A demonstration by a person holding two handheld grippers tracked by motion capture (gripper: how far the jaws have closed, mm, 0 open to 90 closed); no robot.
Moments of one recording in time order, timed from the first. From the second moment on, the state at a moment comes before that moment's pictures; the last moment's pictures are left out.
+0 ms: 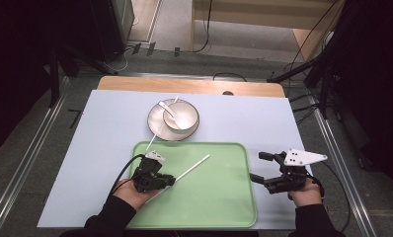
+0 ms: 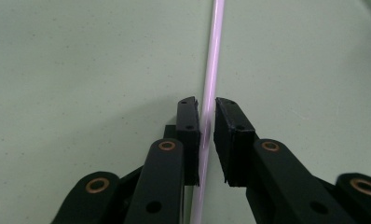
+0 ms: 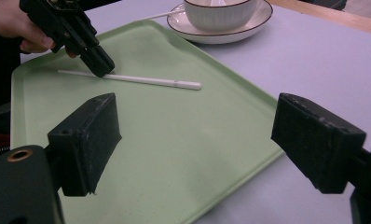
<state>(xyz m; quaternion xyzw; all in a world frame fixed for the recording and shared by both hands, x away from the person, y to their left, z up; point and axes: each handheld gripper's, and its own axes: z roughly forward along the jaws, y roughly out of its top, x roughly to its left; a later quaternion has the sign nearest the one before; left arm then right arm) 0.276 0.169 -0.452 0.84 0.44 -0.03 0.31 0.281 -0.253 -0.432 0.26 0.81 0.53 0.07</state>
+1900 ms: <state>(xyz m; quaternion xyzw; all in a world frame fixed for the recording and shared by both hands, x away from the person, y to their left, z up) 0.413 0.221 -0.407 0.81 0.47 0.10 0.33 0.257 -0.276 -0.435 0.30 0.80 0.52 0.09</state>
